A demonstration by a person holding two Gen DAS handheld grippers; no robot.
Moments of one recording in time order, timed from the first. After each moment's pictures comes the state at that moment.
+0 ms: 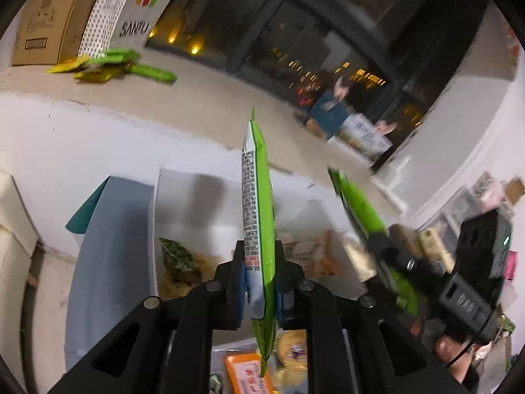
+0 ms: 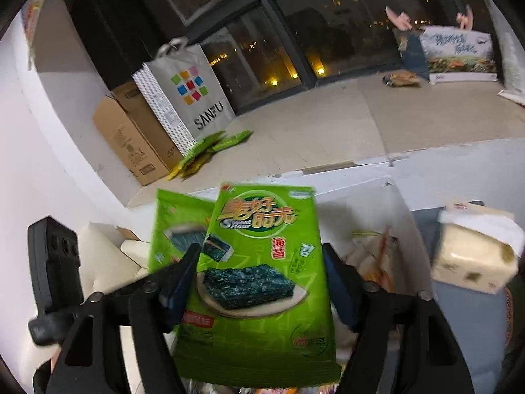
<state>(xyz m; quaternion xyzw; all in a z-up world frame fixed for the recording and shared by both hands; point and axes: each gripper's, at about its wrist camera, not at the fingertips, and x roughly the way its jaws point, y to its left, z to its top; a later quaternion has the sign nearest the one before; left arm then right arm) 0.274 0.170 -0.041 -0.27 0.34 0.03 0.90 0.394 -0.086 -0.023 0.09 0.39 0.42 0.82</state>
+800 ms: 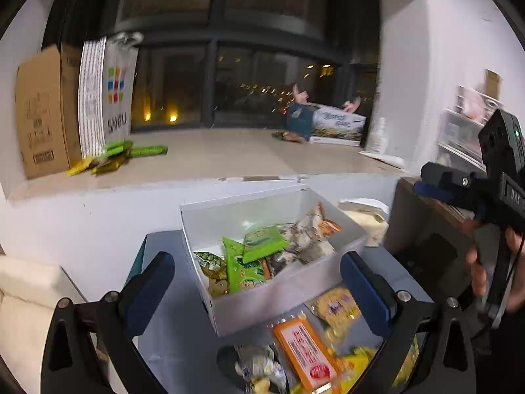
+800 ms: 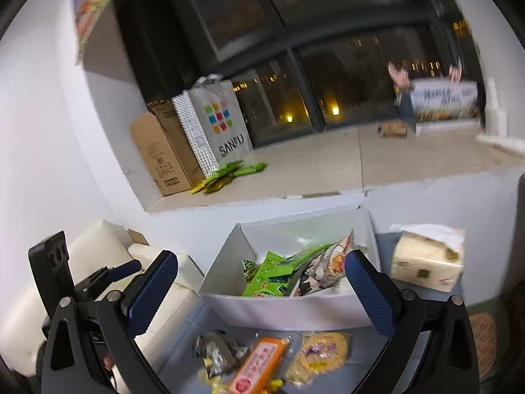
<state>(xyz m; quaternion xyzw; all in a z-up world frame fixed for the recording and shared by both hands) 0.138 0.098 -0.006 -0.06 0.25 0.02 0.97 0.288 -0.195 0.024 0.07 0.27 0.45 0.85</state>
